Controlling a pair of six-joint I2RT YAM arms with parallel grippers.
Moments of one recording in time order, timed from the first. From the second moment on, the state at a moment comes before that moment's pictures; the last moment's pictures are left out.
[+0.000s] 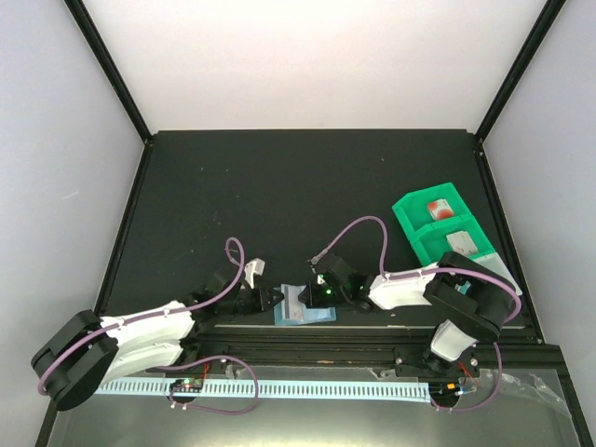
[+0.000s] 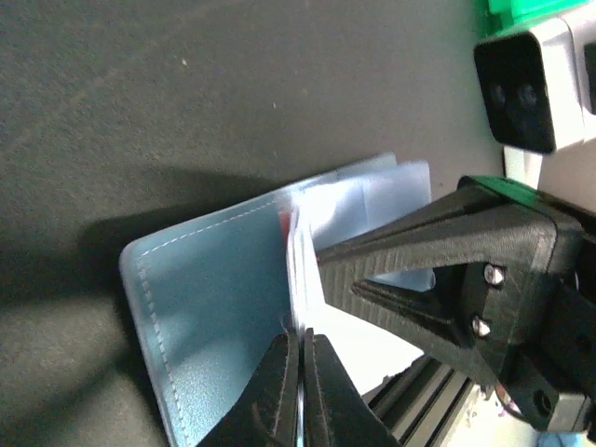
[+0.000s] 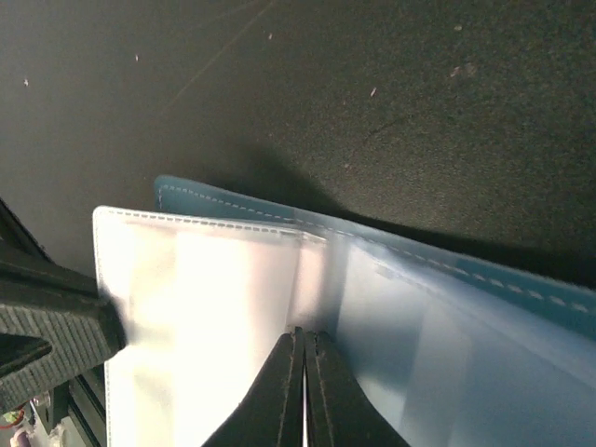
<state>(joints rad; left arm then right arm) -0.77 1.00 0.12 0.24 0.35 -1.00 1.01 1.61 0.55 0.24 -0.25 0.95</state>
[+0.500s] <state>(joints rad) -0.72 1.03 0.18 0.13 0.35 -0.94 1.01 1.60 0.58 0.16 -0.25 0.92</state>
